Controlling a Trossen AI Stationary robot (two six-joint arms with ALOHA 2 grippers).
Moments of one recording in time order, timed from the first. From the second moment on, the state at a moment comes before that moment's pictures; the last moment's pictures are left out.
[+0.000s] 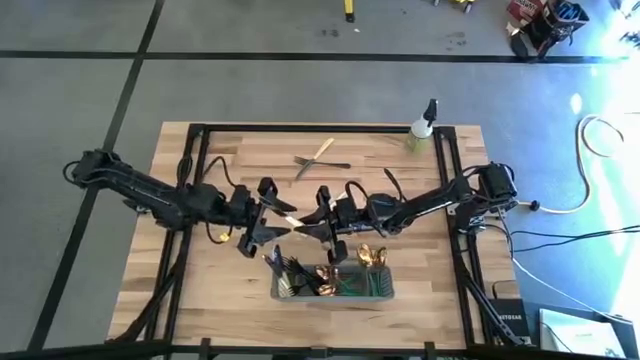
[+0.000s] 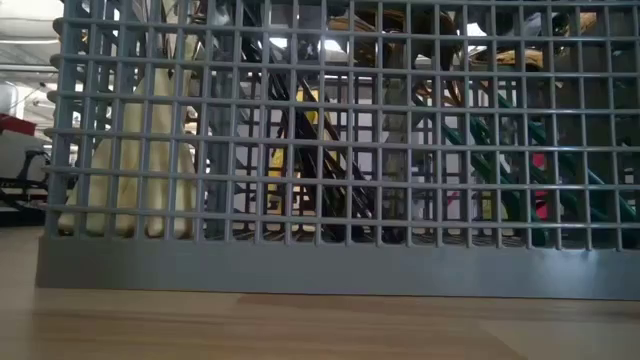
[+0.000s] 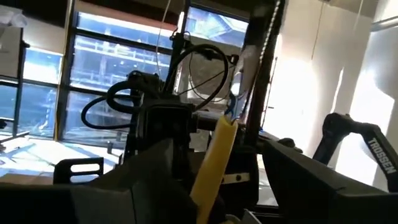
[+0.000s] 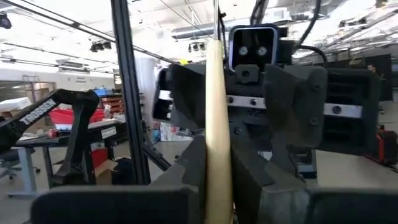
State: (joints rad) left arm -0.27 1.17 0.64 0.85 -0.14 -0.13; right arm 0.18 1.75 0.97 1.09 -0.01 0.14
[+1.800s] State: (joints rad) left arm -0.47 1.05 0.64 0.72 -0.48 0.02; right arm 0.17 1.65 0.97 1.01 0.01 0.05
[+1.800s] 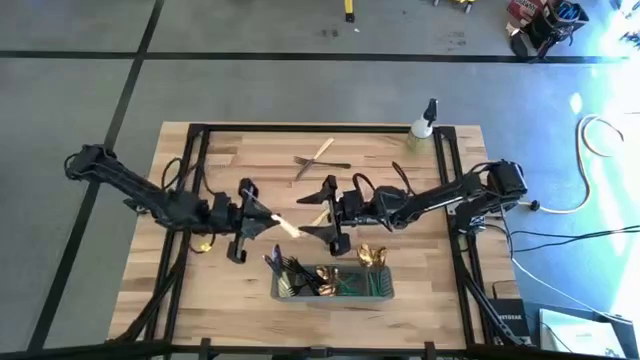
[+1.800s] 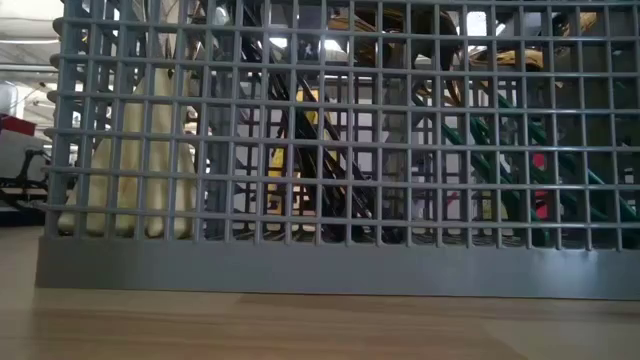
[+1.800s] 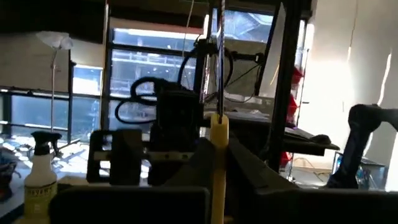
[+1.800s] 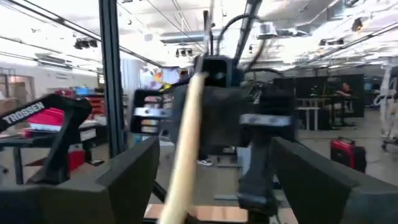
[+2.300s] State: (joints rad) left arm -0.81 1.20 0.64 0.53 -0.96 -0.36; right arm 0.17 1.45 0.97 0.61 0.05 0.05
